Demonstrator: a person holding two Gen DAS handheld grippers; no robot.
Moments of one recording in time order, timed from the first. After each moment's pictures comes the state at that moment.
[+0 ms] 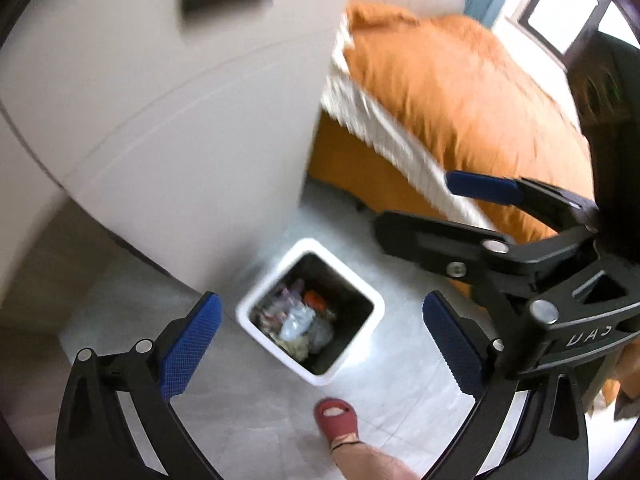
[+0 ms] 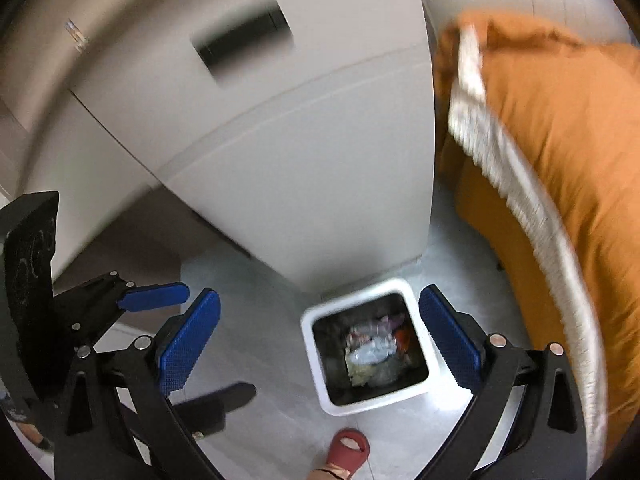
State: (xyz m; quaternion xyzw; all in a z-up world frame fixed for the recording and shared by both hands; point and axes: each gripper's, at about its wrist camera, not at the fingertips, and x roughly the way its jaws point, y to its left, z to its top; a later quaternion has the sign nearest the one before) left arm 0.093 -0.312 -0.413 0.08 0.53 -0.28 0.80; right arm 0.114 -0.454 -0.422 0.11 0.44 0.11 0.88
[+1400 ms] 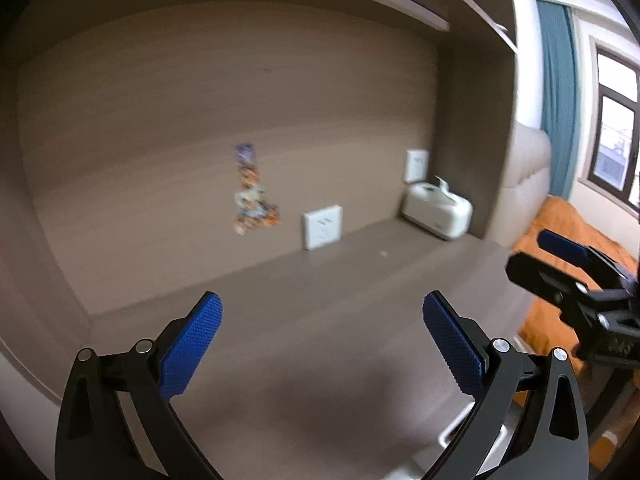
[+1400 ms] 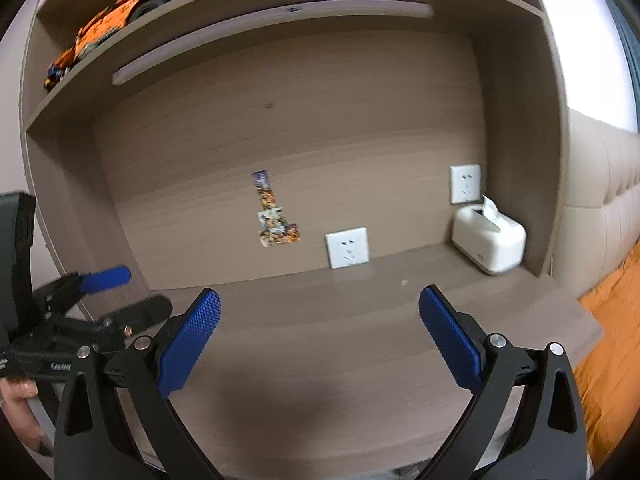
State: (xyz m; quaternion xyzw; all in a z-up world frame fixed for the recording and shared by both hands) left arm 0.168 0.122 -0.064 0.03 0.26 -0.11 0.96; right arm 0.150 -0.118 -0.080 0.05 0.16 0.16 0.97
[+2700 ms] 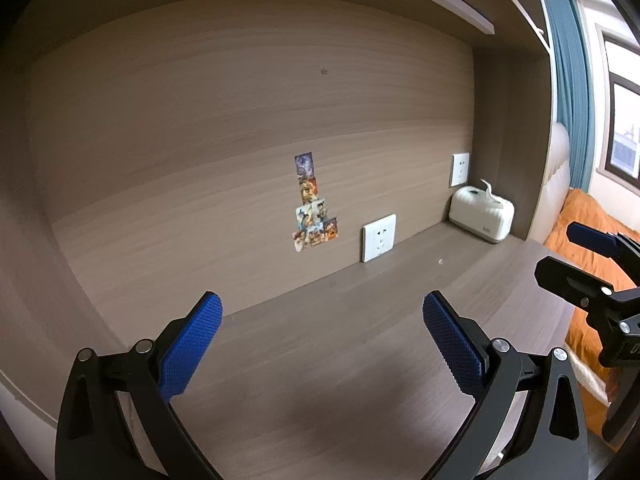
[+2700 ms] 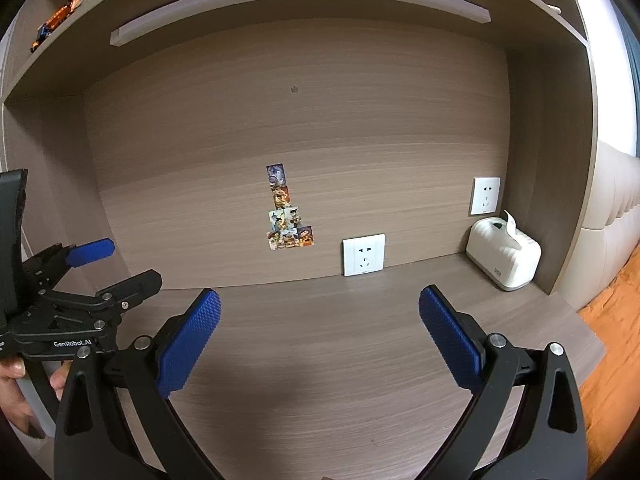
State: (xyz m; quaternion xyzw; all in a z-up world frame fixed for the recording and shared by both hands) left arm 0.220 0.183 -0.065 0.07 0.25 -0.09 0.96; right arm 0.183 -0.065 -0.067 0.02 0.18 0.14 0.97
